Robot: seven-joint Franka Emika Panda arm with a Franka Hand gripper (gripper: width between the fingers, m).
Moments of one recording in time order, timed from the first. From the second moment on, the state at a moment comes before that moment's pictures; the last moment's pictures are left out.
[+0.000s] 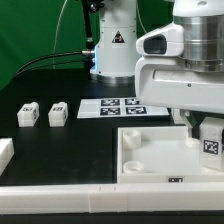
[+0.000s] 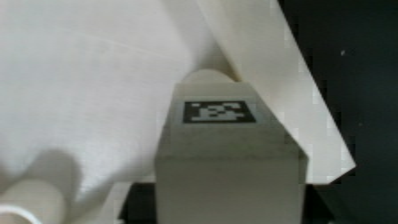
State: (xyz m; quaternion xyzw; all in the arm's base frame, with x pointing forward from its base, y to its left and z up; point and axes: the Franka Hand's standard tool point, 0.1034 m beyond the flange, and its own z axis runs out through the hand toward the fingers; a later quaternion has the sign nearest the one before) arm 0.617 0.109 0.076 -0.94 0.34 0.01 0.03
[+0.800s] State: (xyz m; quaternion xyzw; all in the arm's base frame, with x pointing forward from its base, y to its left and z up) arm 0.617 0.108 0.075 -0.82 0.57 0.02 0.03
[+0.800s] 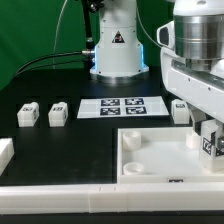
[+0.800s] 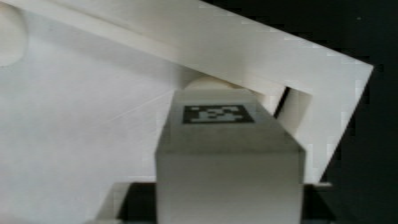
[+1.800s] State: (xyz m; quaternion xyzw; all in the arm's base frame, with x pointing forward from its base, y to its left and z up) arm 0.614 0.121 0.073 -0.99 0.13 0.00 0.02
